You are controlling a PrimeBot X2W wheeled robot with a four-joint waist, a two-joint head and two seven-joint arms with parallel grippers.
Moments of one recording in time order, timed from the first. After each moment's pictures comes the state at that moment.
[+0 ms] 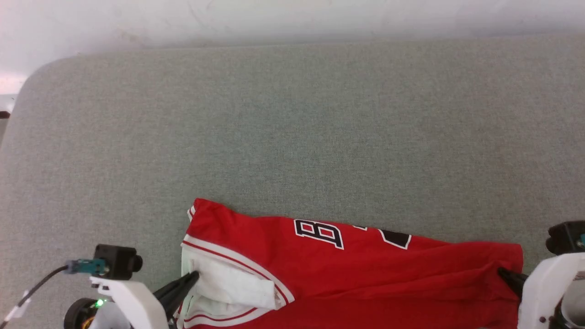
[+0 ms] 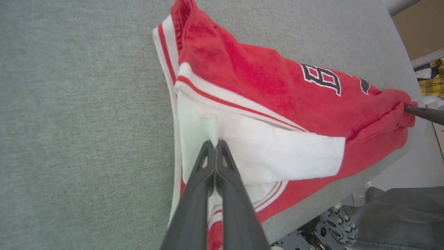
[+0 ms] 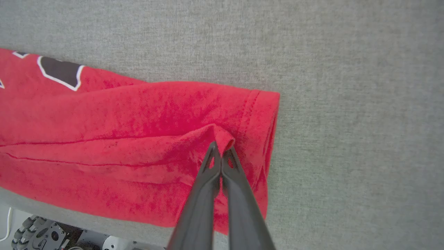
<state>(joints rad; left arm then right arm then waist) 0.04 0.69 -0.41 -0.19 -0.98 0.04 0.33 0.10 -0.30 -0.12 -0.14 0.49 0.13 0.83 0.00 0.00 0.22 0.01</state>
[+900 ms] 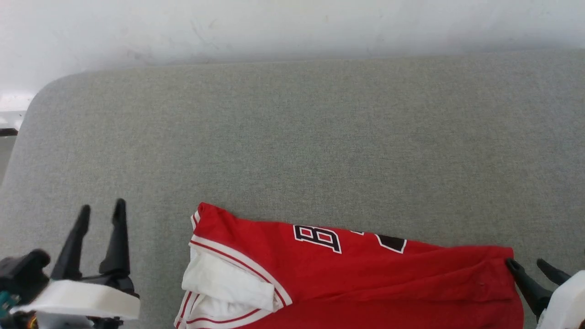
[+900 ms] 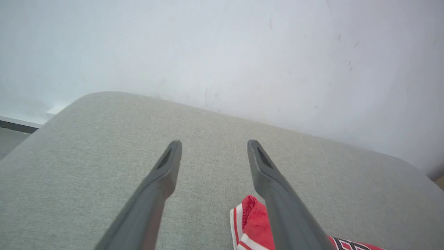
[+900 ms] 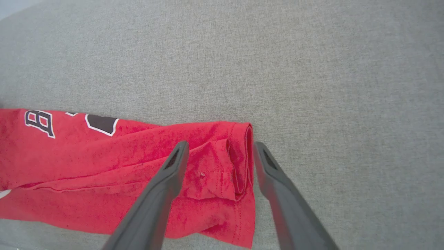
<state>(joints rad) 0.09 0.54 -0.19 -0.21 -0.80 0.23 -0.21 0.18 -0.22 -0.23 -0.24 0.49 0.13 0.68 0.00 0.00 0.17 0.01</state>
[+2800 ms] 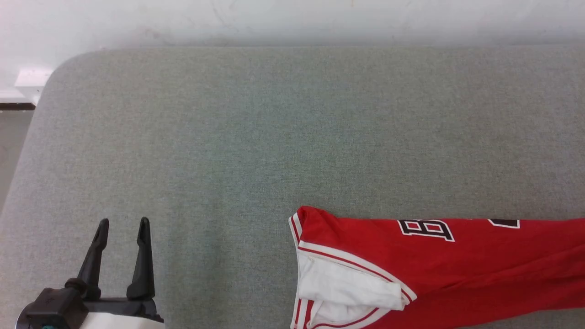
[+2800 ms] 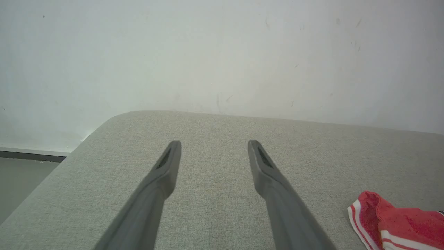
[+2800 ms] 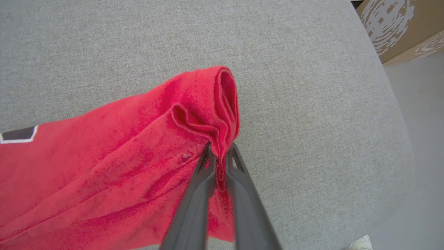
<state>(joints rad) 0.18 0.28 -0.04 -0.19 -0.36 0.05 -0.26 0.02 -0.35 -0.49 0.00 0.32 0.13 0.71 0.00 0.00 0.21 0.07</state>
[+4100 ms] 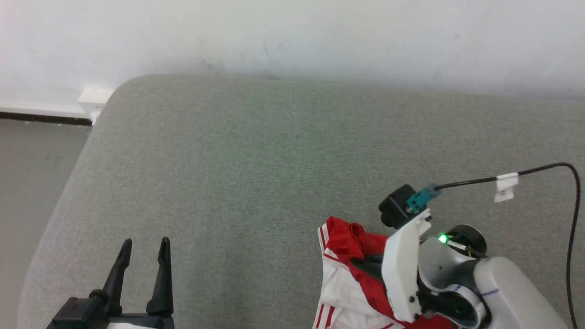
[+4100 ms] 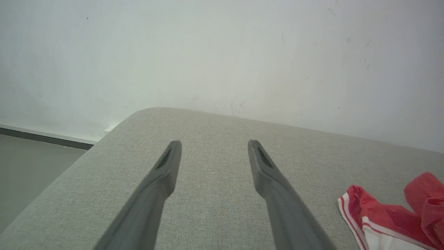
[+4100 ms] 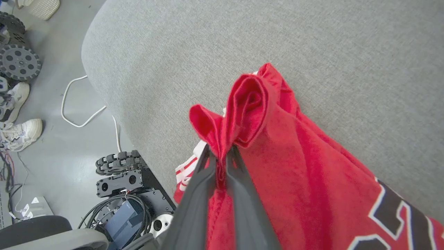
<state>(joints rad) 0.21 0.26 -0.09 -0.15 -0.38 0.06 -0.24 -0.22 -0.23 0.40 -0.09 0.62 0.13 0.95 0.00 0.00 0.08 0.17</state>
